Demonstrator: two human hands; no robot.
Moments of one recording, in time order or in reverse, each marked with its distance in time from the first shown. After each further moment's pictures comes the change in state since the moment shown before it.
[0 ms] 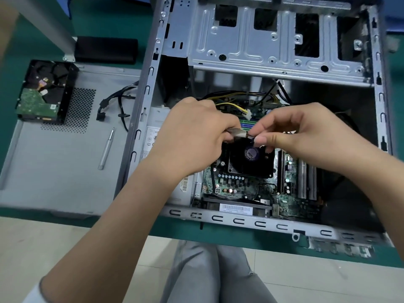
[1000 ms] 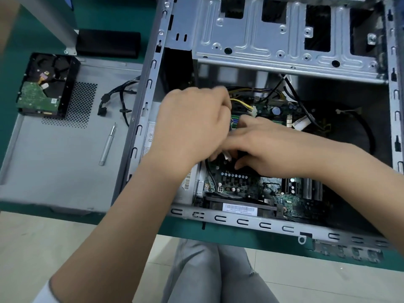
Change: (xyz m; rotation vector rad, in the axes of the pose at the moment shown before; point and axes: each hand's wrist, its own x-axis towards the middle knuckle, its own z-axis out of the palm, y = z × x) left_hand 0.006 0.003 -0.002 -0.047 0.127 -0.305; right_hand 0.032 0.004 0.030 -0.827 -0.455 -0.354
